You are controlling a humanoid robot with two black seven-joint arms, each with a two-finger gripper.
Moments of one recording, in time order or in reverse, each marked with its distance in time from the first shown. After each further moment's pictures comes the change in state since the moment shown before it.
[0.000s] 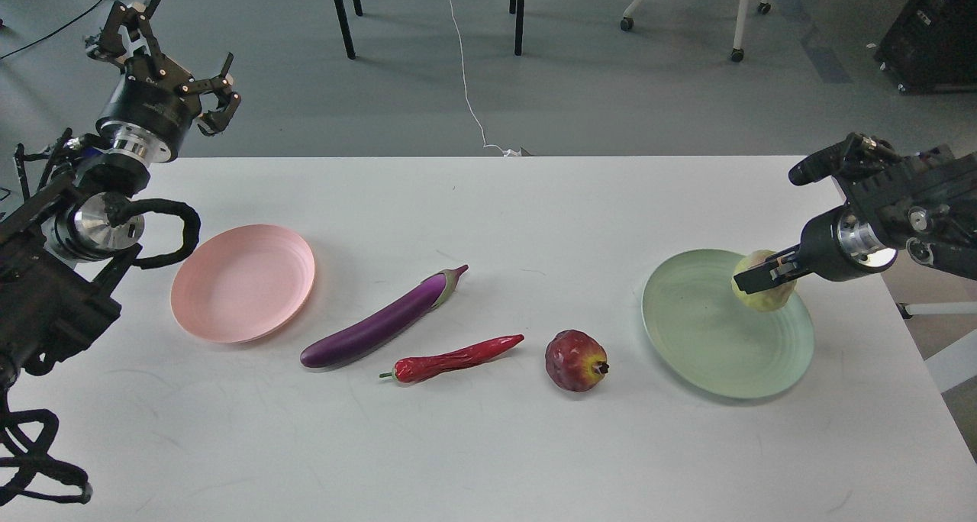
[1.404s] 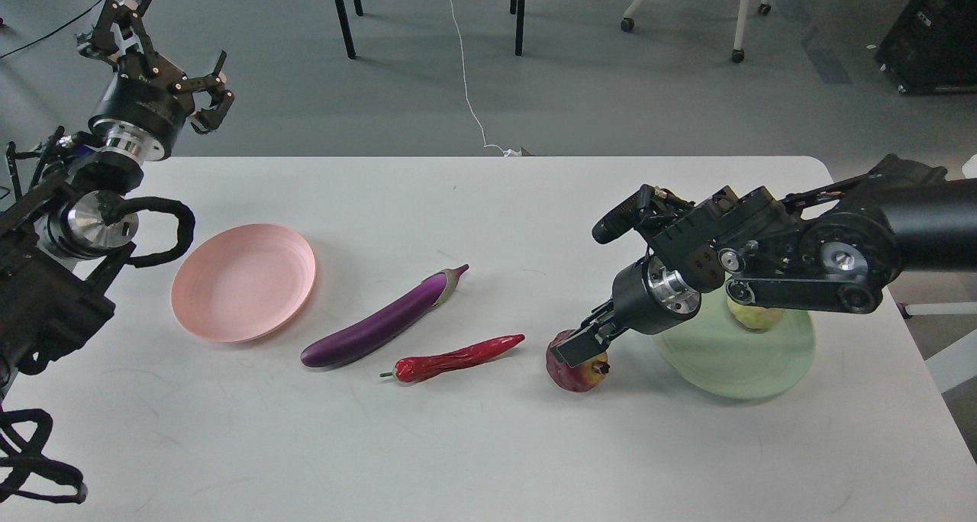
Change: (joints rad) left arm -0.001 0.014 0.002 -0.003 0.000 0.006 -0.006; right arm 0.081 0.361 0.038 0.206 0.143 -0.038 0.009
